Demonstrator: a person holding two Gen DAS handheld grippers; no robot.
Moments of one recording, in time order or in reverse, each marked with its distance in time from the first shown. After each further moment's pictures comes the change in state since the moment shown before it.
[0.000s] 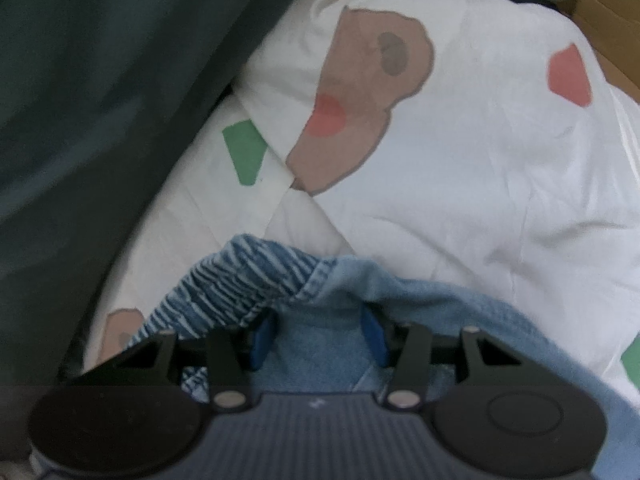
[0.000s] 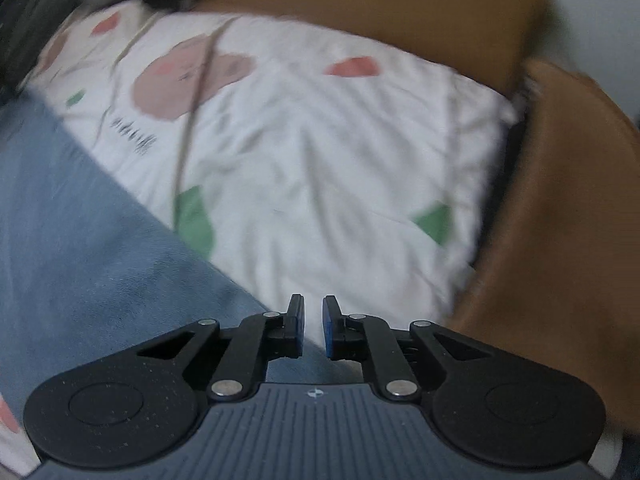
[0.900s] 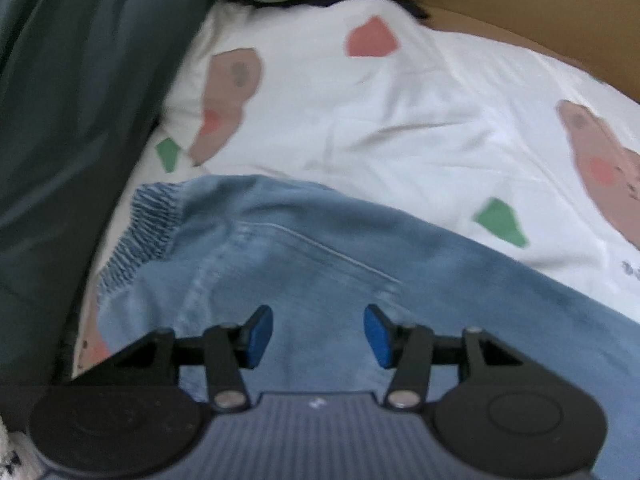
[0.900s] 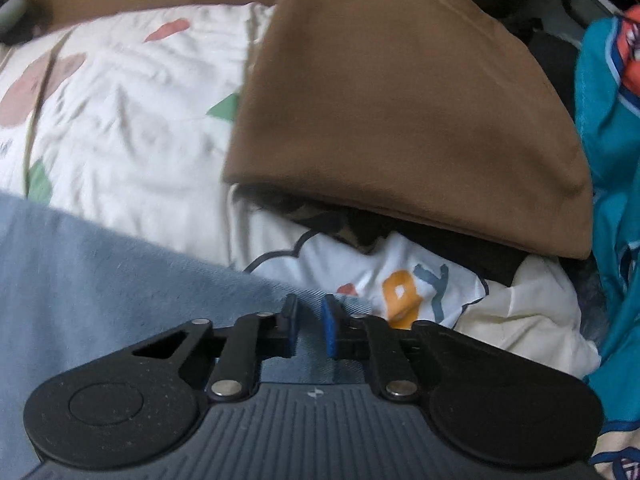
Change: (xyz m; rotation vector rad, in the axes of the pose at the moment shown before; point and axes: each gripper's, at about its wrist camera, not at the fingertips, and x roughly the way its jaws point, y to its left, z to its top) left arm -0.099 -0.078 -0.081 0.211 -0.087 -0.083; right arm -0.003 -0.065 -0.083 0.296 0.038 -0.280
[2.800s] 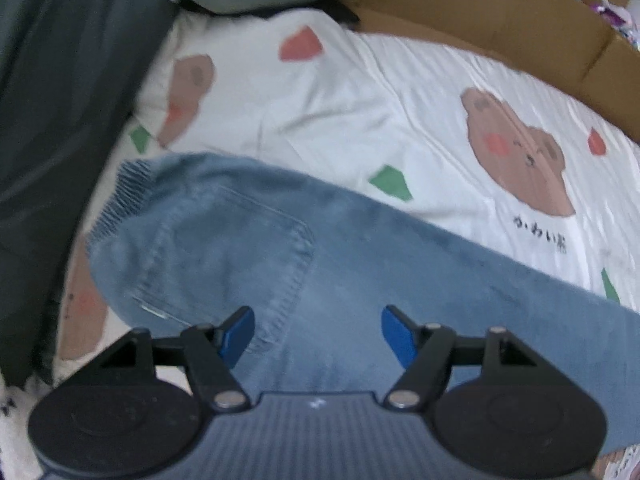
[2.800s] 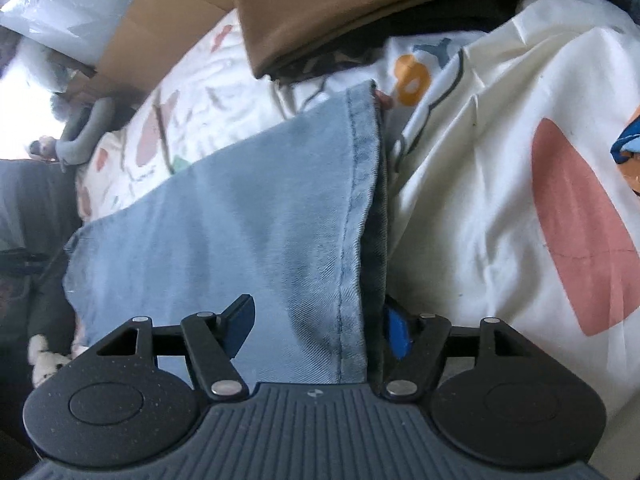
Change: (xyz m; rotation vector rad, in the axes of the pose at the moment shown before) left arm -0.078 -0.030 -0.040 -0.004 0.059 -0.135; right arm -0.026 -0.093 -0.112 0.375 0.151 0.692
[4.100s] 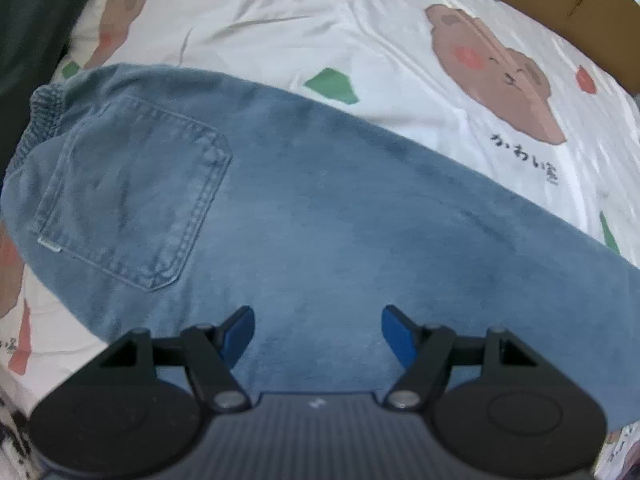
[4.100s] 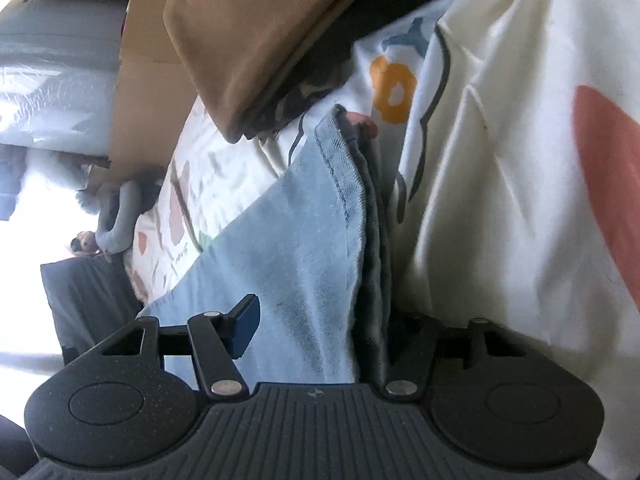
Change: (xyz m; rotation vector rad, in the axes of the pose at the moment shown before) left arm 0.061 -0.049 -0.041 0.017 0.110 -0.089; right arm 0.042 -0.040 0.030 0.270 -0.055 0.221
